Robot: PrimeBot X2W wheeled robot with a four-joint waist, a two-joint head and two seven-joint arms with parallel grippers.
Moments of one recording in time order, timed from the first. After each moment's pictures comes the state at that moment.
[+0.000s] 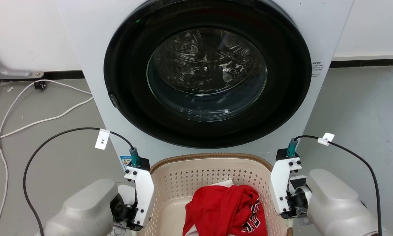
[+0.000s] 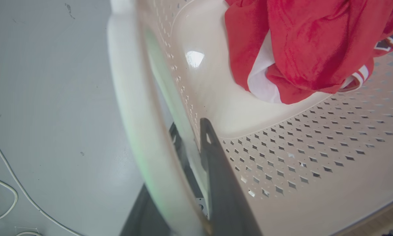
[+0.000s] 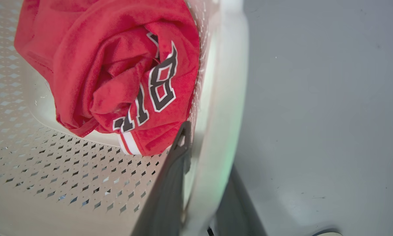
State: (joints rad) left arm -0.76 0.38 -1.27 0.85 -1.29 -0.12 0.71; right arm -0.75 -0.07 0.71 1.25 0.73 0.13 0.73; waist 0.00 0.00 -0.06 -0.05
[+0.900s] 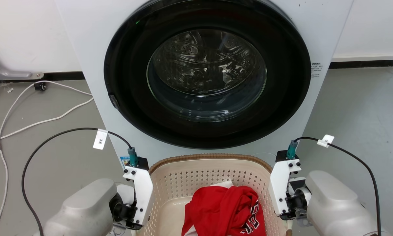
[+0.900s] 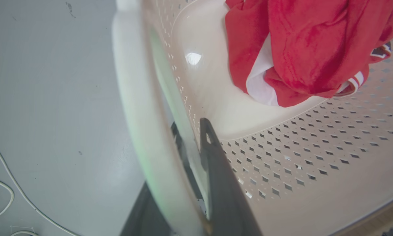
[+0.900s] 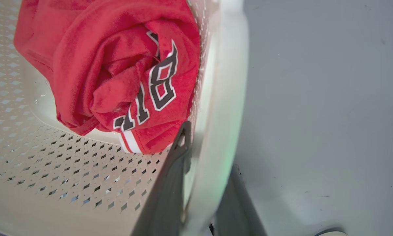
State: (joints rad) left arm -0.76 0.37 -1.28 0.87 -1.31 -0.12 0.70; right arm -0.75 -0.07 0.72 1.27 0.76 0.13 0.73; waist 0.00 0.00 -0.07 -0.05
